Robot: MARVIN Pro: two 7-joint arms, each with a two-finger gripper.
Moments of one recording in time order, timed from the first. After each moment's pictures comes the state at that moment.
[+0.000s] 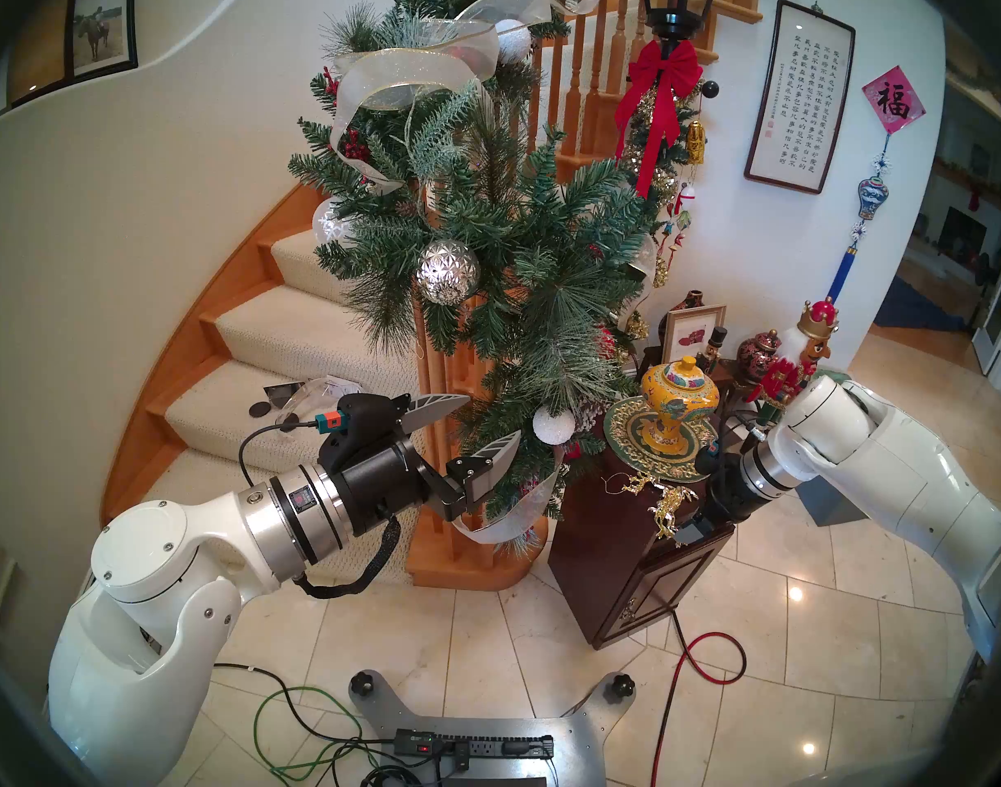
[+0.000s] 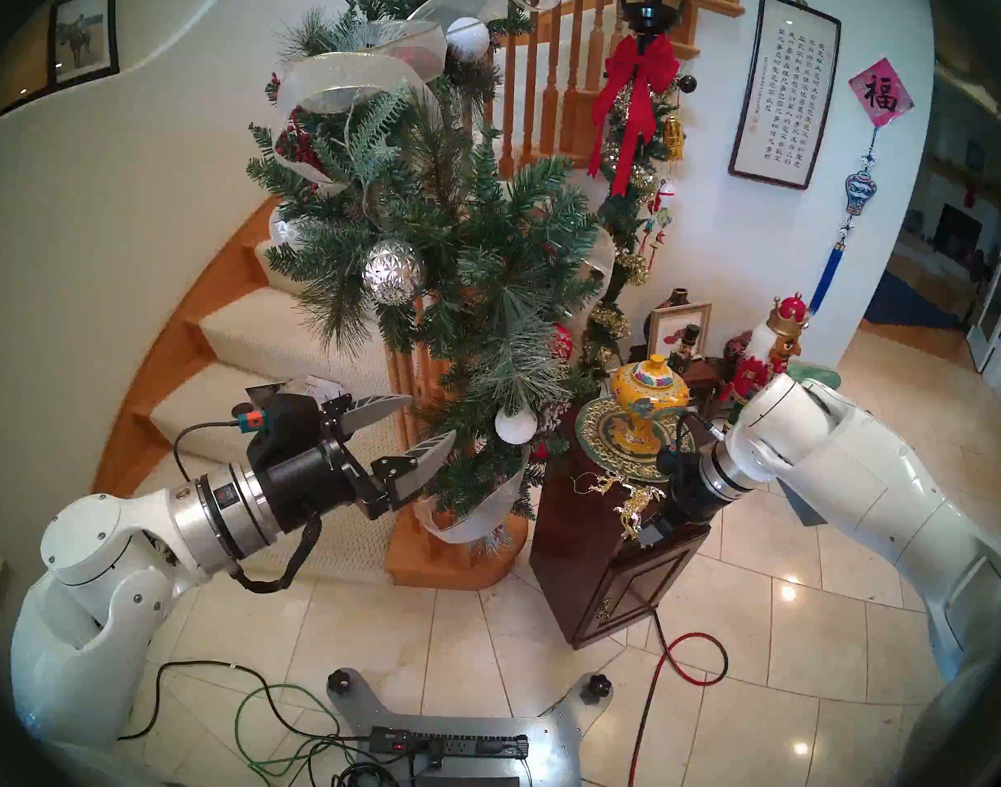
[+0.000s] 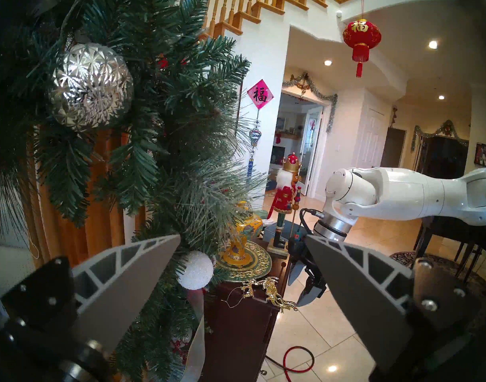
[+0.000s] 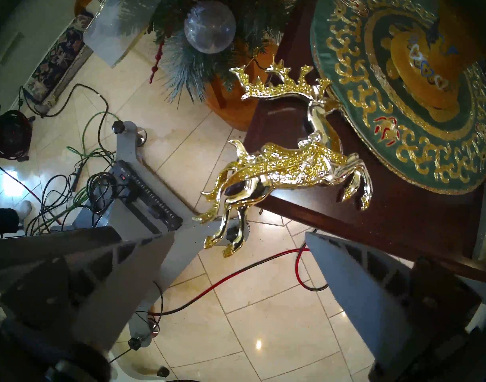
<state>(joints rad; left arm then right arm) 2.09 -1.06 -1.68 -2.41 -0.61 0.35 -0.52 -1.07 -0.54 0.87 -1.45 0.33 0.90 0.92</state>
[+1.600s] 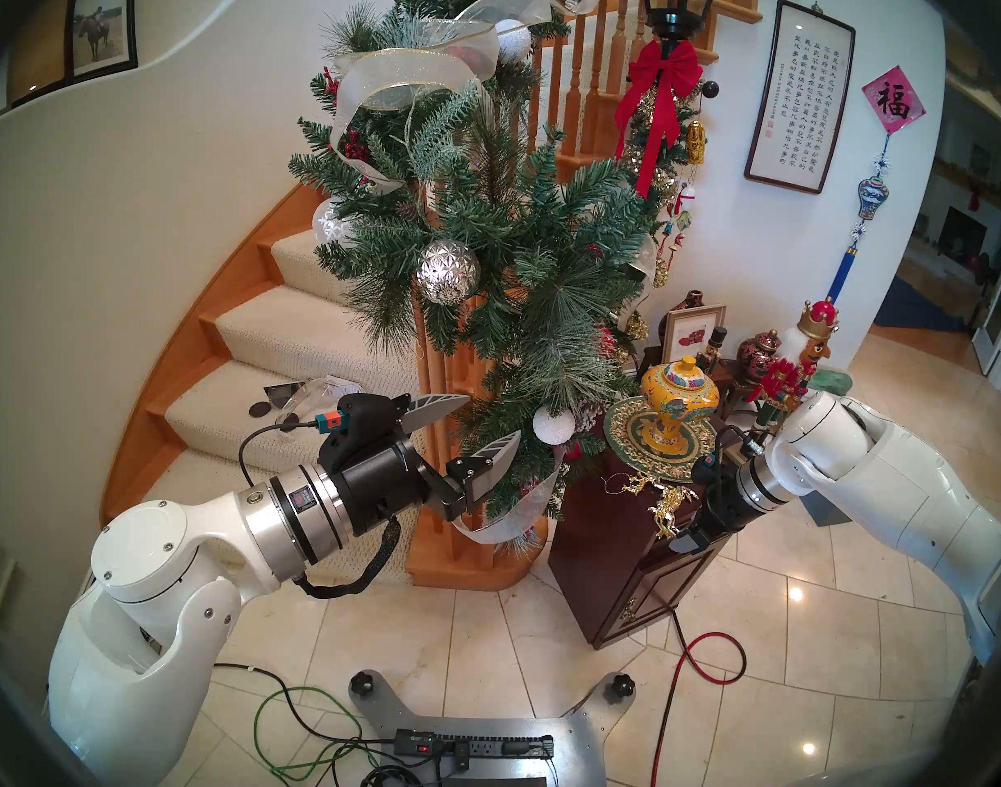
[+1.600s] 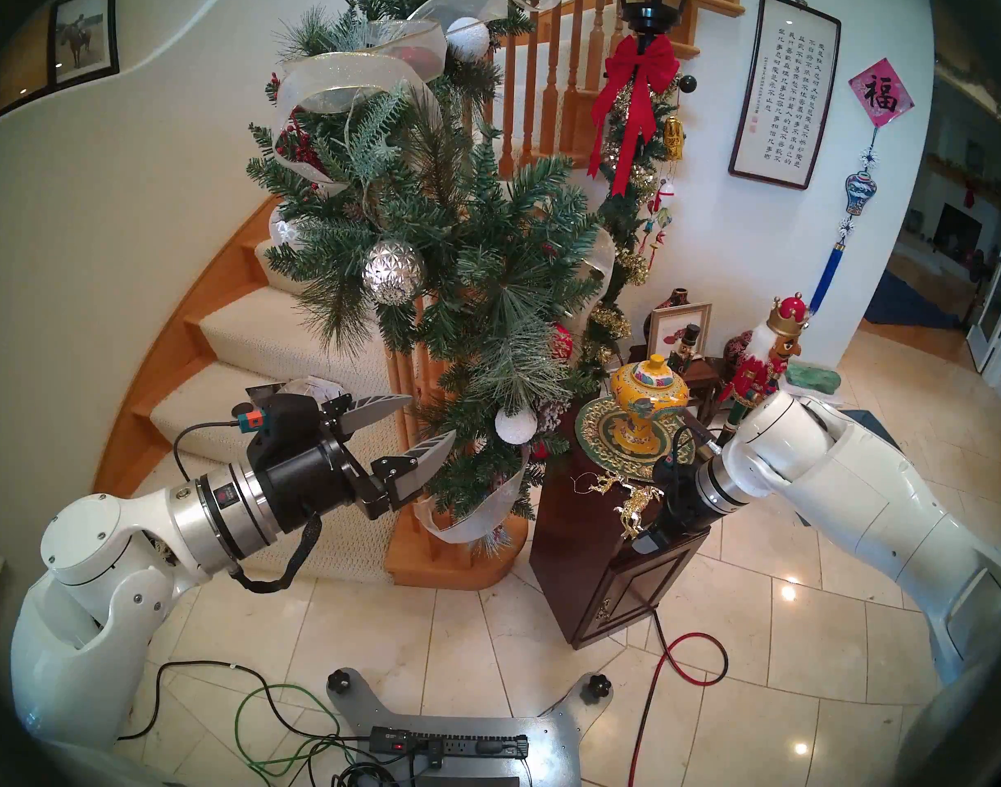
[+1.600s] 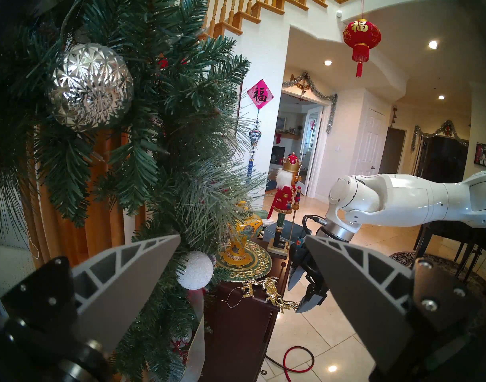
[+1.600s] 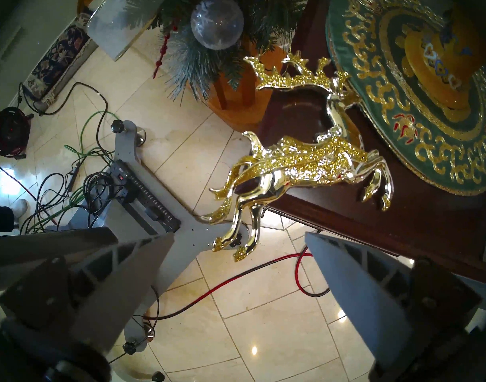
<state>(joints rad) 2.09 -1.06 -1.68 -2.41 -0.61 0.35 -0.52 -1.14 -0.53 0.89 -1.48 0.39 0.86 0.83</state>
